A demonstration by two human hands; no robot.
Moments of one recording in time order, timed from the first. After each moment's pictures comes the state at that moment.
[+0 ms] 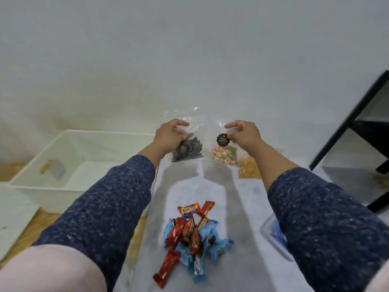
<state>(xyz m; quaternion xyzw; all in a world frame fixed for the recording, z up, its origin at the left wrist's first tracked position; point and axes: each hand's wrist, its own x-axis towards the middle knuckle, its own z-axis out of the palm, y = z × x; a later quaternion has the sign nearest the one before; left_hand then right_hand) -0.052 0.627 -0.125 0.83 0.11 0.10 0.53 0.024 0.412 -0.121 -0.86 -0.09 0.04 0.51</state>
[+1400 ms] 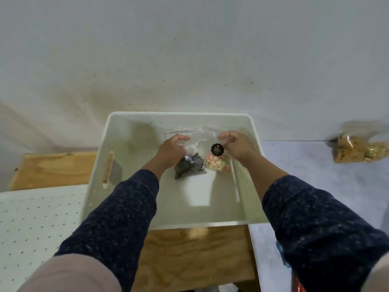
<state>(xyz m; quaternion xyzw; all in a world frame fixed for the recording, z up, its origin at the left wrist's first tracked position) -0.019 0.956 -0.312 0.82 0.16 -0.12 0.53 0.040 0.754 -0.293 -0.85 0.05 0.21 0.49</state>
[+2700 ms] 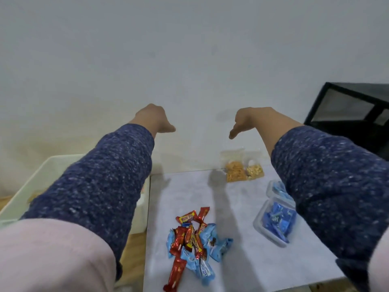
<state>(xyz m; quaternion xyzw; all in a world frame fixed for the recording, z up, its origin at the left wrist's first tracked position) -0.055 0.644 -0.015 1.00 0.09 -0.01 0.03 -0.016 0.402 0.002 -0.99 -0.06 0.11 -0.06</state>
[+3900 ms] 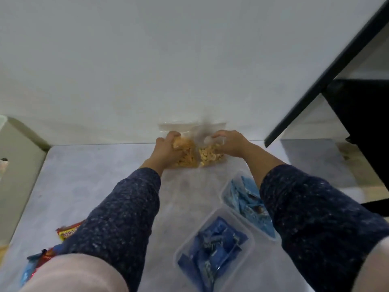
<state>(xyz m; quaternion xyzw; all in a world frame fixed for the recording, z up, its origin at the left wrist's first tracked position) 0.158 0.386 -0.322 0.91 0.16 -0.15 0.36 0.223 0.185 -0.285 -0.94 -0.16 0.26 0.15</state>
